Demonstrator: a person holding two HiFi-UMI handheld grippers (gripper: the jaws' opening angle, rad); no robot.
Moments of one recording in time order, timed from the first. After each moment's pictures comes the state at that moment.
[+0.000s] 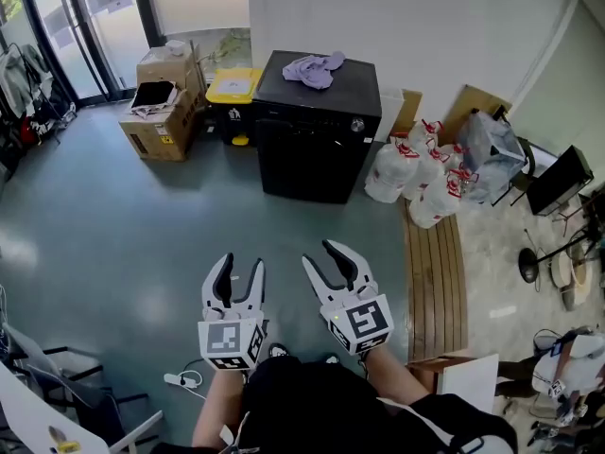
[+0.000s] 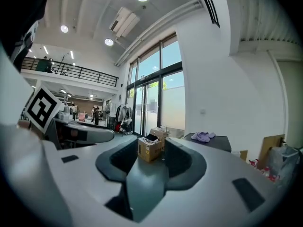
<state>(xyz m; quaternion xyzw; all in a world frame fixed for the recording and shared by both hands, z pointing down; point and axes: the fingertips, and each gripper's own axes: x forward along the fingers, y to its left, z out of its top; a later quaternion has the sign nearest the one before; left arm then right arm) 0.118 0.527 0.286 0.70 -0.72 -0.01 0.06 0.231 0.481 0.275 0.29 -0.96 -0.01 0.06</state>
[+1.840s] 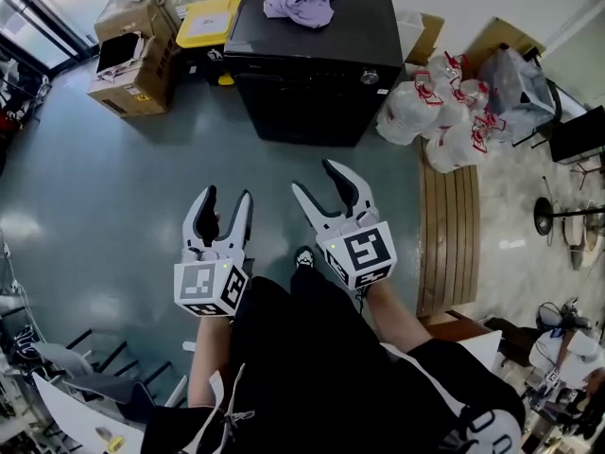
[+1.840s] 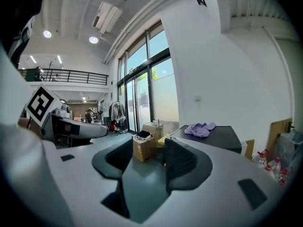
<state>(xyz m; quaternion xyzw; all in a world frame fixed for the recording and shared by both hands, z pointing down) 0.041 0.233 0.324 0.71 -0.69 0.00 0.12 0.160 0.176 0.328 0.30 -0.95 0.06 0.08</state>
